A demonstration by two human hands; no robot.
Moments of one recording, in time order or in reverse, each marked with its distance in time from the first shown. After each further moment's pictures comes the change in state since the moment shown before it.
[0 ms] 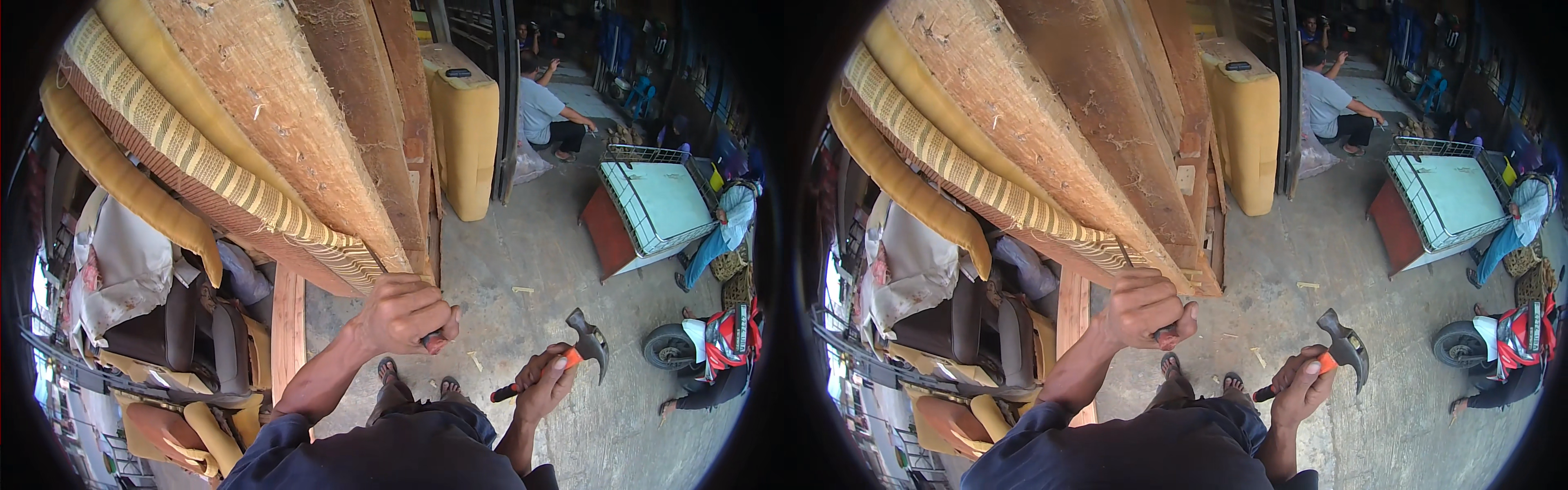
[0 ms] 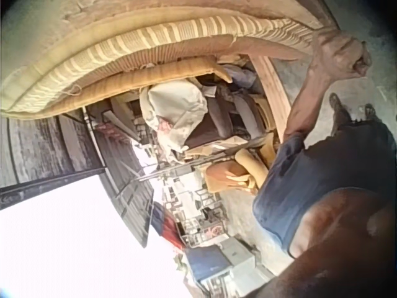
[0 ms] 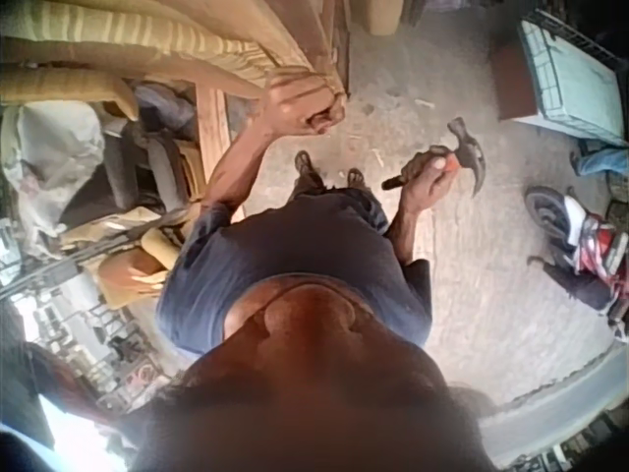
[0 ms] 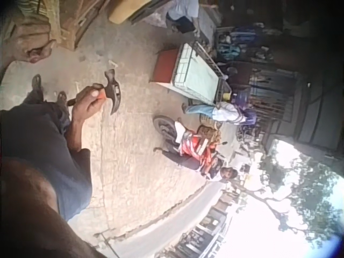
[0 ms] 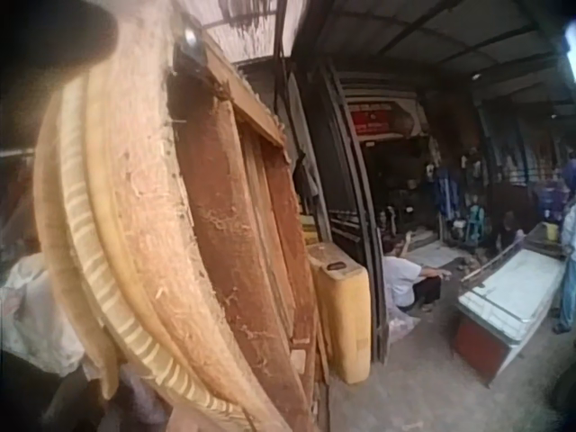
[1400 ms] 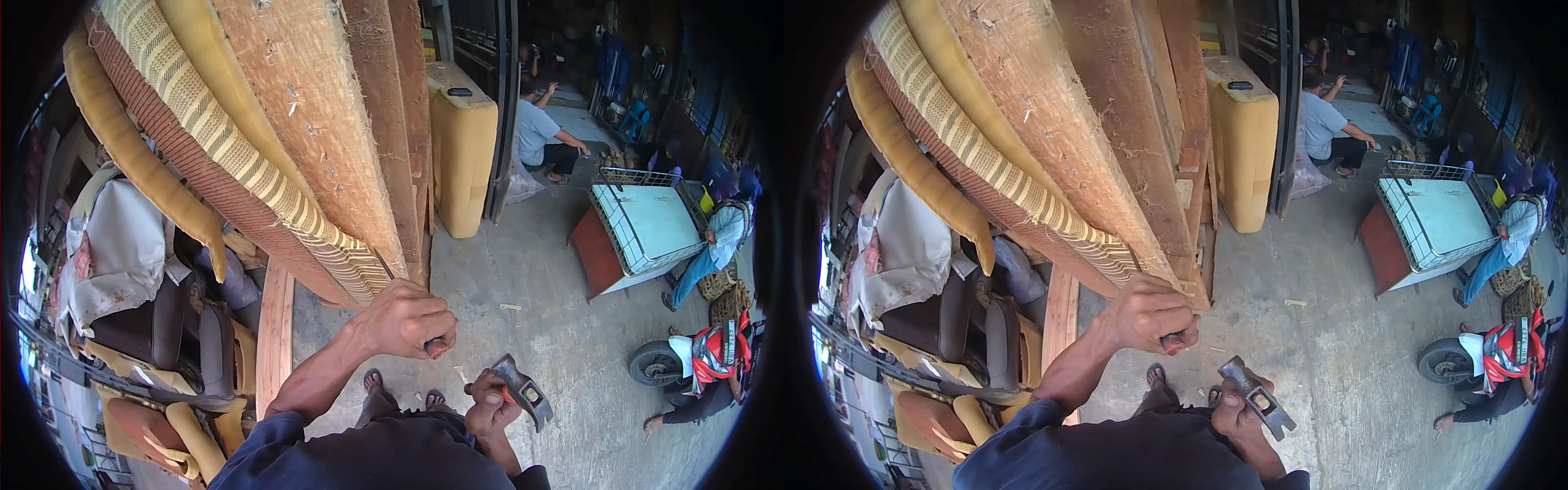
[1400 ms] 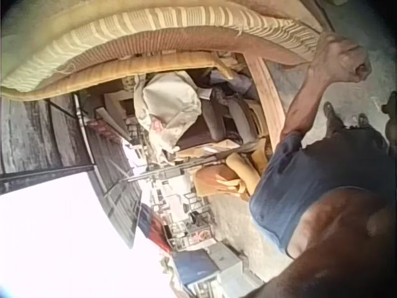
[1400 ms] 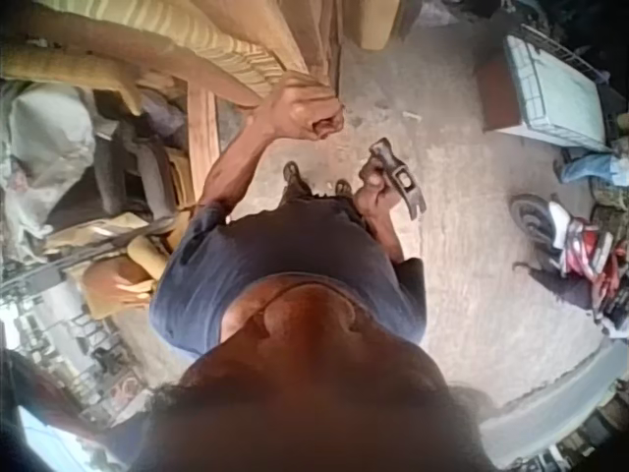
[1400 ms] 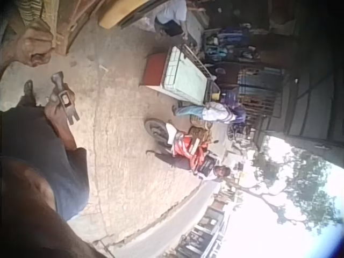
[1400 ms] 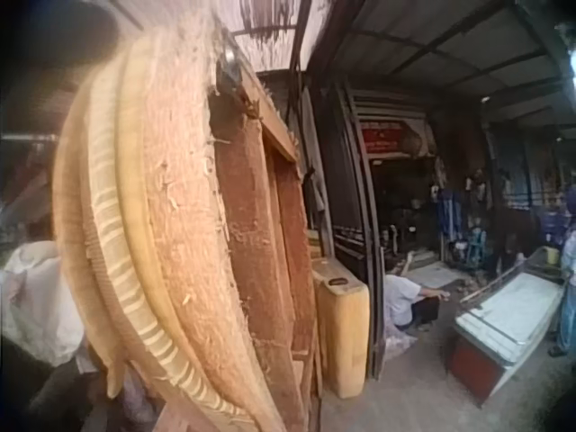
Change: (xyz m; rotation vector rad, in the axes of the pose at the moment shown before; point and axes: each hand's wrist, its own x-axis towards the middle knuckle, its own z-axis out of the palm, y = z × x) left_hand -0.005 -0.001 -0.006 -0.190 -0.132 0.002; right_hand -0.045 0.043 -0.004 -0.252 -0.418 -0.325
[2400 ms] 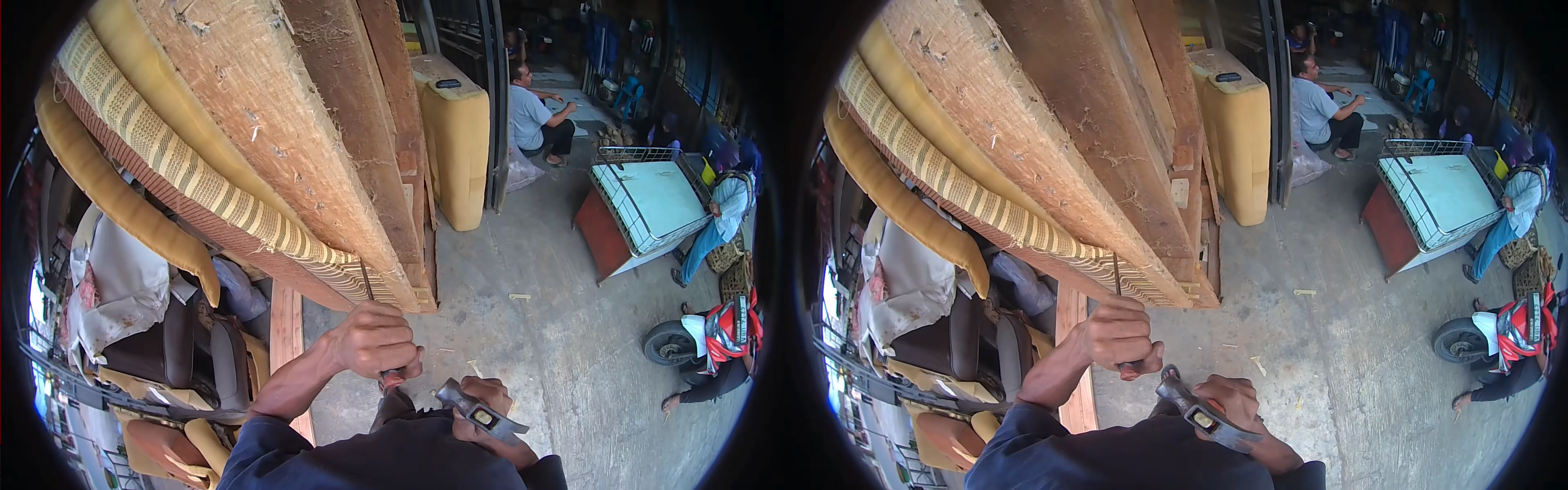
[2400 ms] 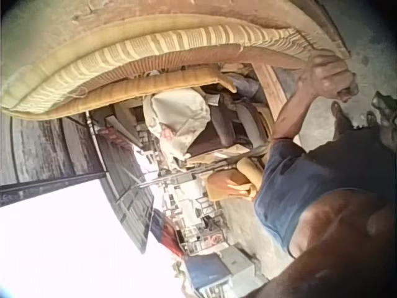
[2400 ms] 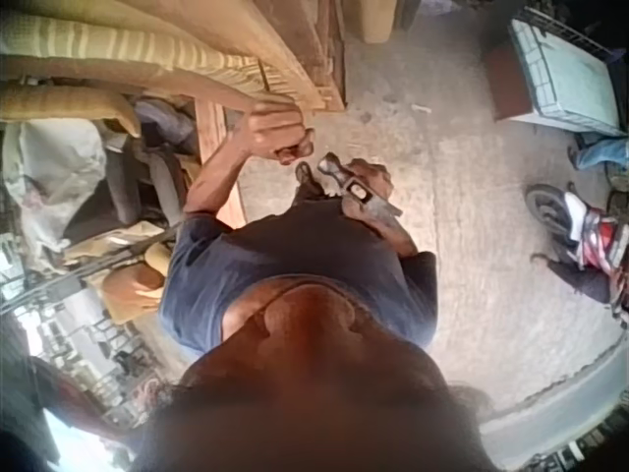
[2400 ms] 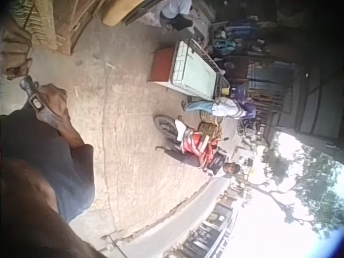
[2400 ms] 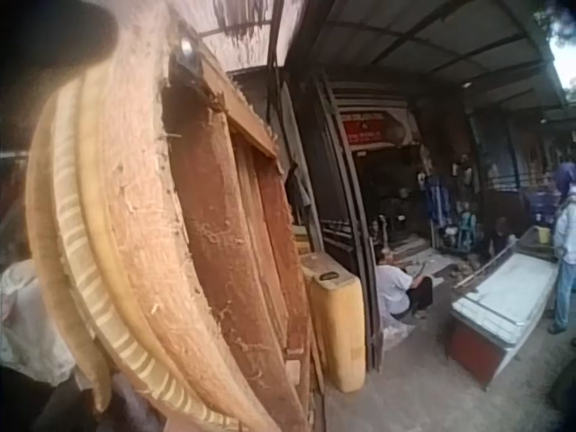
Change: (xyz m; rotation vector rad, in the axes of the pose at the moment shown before) left_hand -0.024 -0.010 -0.026 0.010 -0.052 0.177; right_hand 0.057 -0.041 0.015 -0.043 -0.324 -0.286
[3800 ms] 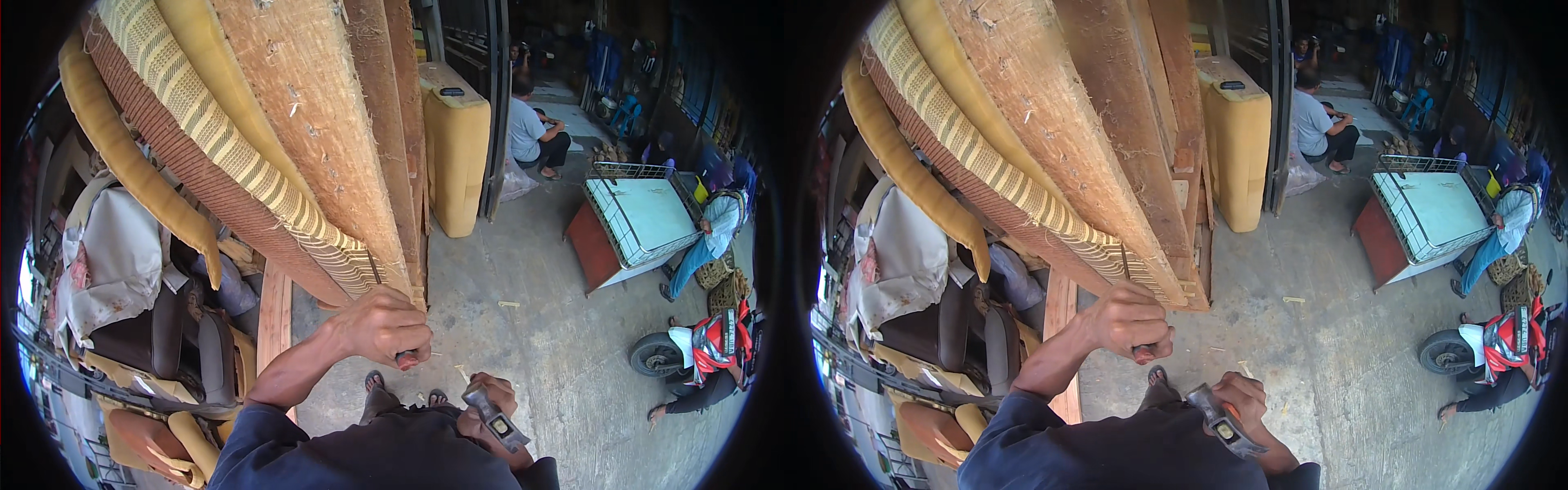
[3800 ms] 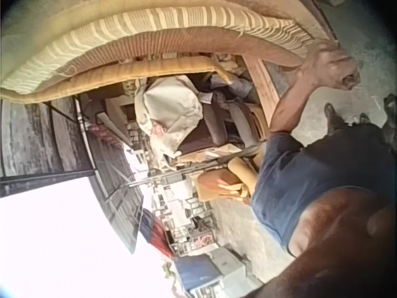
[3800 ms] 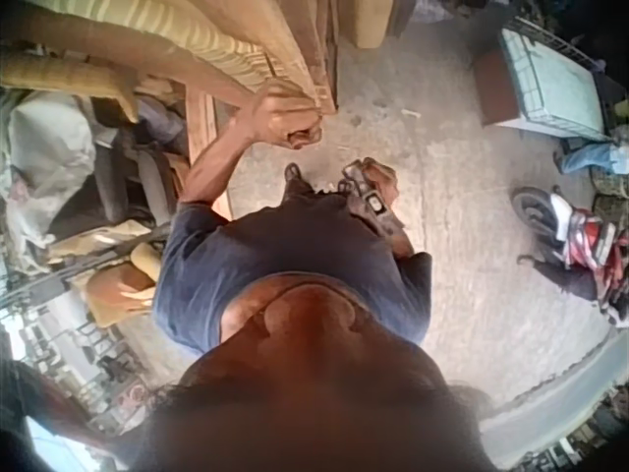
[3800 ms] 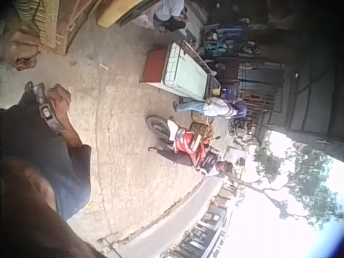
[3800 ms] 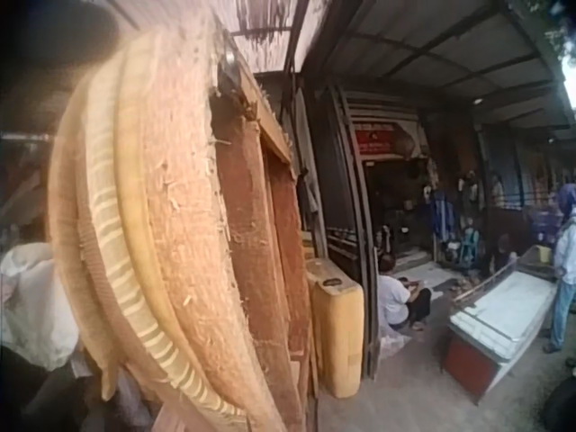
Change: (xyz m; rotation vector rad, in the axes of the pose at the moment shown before) left_hand 0.004 0.005 0.000 -0.052 -0.050 -0.026; right_hand -0.049 0.017 0.009 -0.096 0.207 -0.094
